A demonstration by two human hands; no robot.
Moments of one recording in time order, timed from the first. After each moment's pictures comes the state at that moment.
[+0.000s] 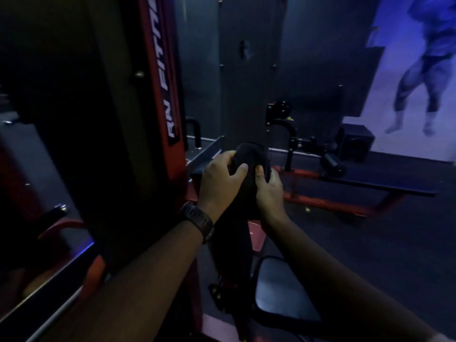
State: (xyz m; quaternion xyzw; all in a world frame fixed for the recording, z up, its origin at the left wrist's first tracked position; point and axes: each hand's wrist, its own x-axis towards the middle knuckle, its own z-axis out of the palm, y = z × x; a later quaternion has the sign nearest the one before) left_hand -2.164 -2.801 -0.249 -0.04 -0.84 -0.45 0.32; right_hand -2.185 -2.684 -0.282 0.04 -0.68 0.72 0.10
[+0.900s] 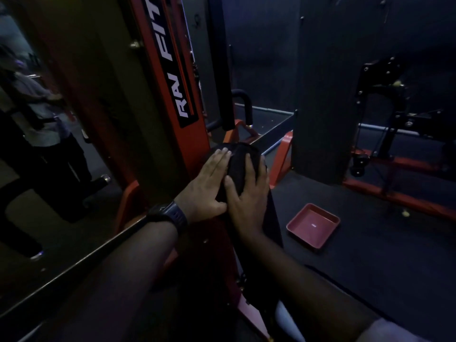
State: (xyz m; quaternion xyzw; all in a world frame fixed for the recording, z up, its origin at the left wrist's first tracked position) left_hand -2.213 -2.842 -0.313 -0.01 -0.98 -0.17 0.12; right_hand -2.273 -2.726 -0.372 0.25 -0.76 0.58 0.15
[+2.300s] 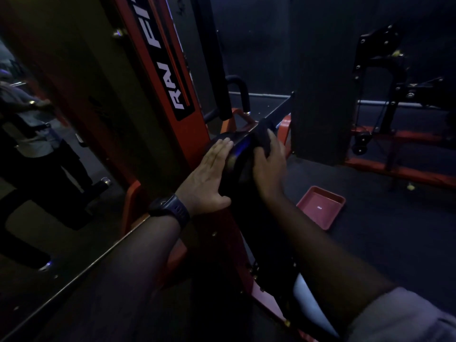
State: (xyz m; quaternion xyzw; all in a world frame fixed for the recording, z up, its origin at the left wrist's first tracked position) left_hand -2.222 -2.862 -0.315 -0.05 -0.98 -0.13 0.13; right_hand -2.328 -2.727 -0.354 0.13 -0.72 0.67 0.08
